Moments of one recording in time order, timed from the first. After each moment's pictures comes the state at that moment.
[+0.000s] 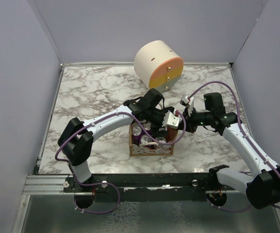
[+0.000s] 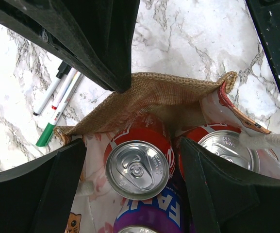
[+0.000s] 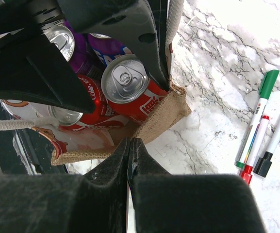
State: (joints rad) left arm -0.85 1.73 1.36 -0.49 0.67 0.84; right arm 0.26 1.10 0.87 -0.62 -0.76 -0.41
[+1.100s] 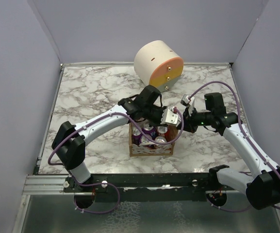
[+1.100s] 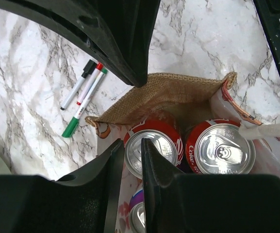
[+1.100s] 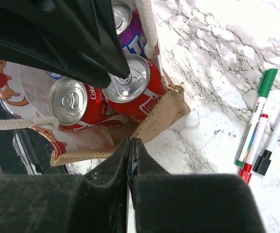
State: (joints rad) left arm -0.85 1.65 1.38 -0.51 0.64 0.83; right arm 0.25 1.10 0.87 -0.63 -0.76 -0.41
